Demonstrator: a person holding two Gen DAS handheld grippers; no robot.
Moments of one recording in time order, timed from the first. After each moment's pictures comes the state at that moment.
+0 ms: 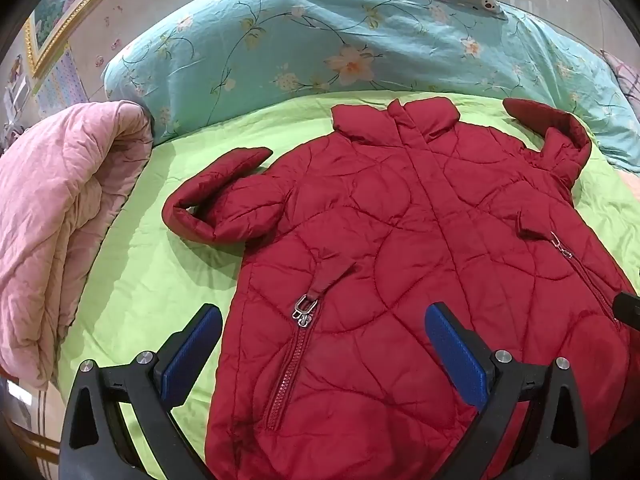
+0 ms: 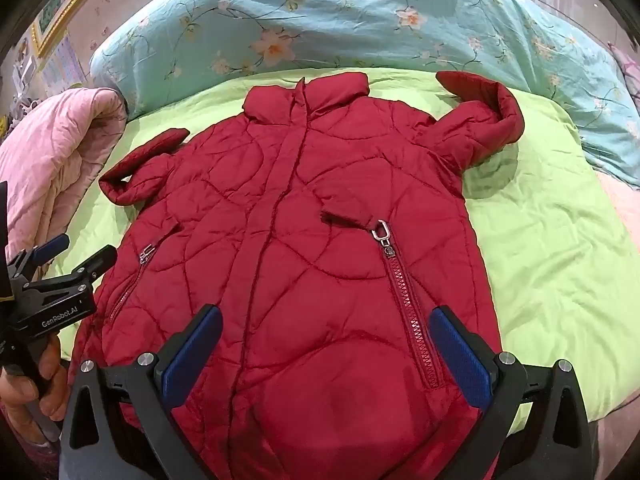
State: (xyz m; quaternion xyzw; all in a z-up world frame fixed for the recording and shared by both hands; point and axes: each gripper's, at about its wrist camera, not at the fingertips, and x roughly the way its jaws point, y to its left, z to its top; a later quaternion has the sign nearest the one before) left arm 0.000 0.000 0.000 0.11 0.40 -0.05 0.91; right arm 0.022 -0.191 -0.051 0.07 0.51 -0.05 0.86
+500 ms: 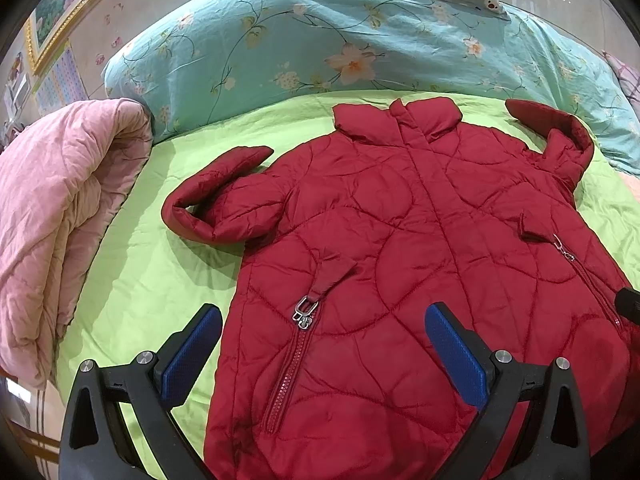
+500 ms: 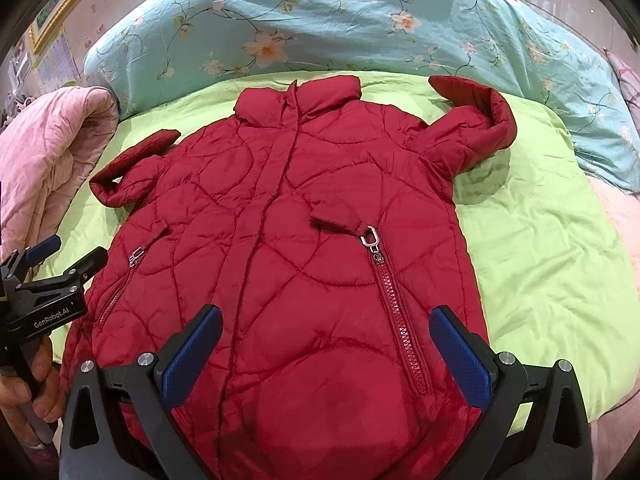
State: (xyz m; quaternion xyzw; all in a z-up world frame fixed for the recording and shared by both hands) left arm 0.002 0.003 -0.003 0.11 0.40 -0.05 0.91; right arm 0.026 -0.197 -0.051 0.05 0.50 -0.07 0.86
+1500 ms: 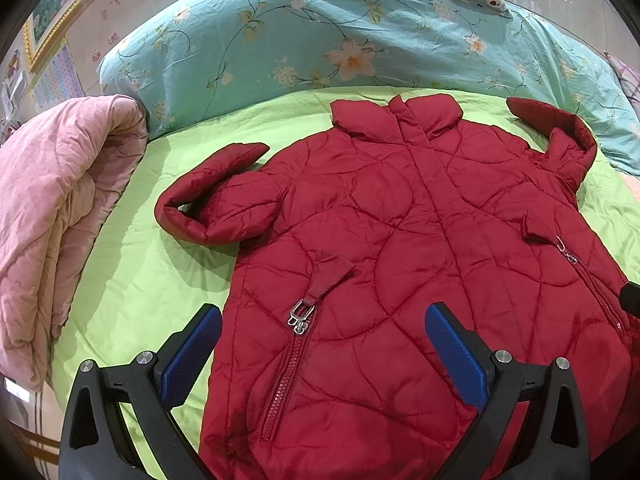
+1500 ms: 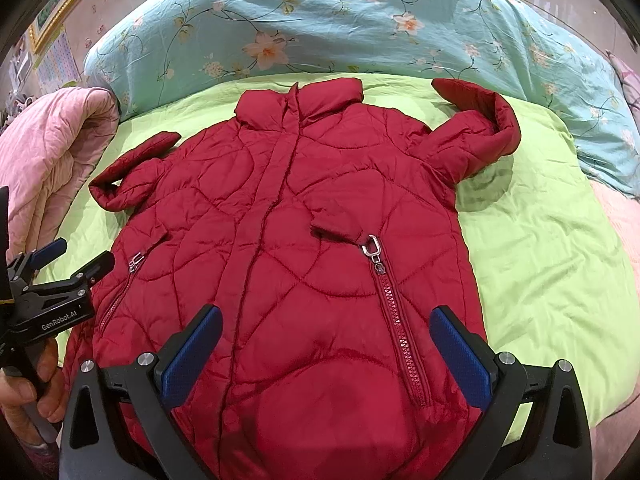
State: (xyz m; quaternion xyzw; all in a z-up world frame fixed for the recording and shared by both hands) left arm 0.017 0.000 -0.009 0.10 0.42 -0.05 0.90; right arm 0.032 -0.198 -0.050 0.06 0.51 -0.06 0.86
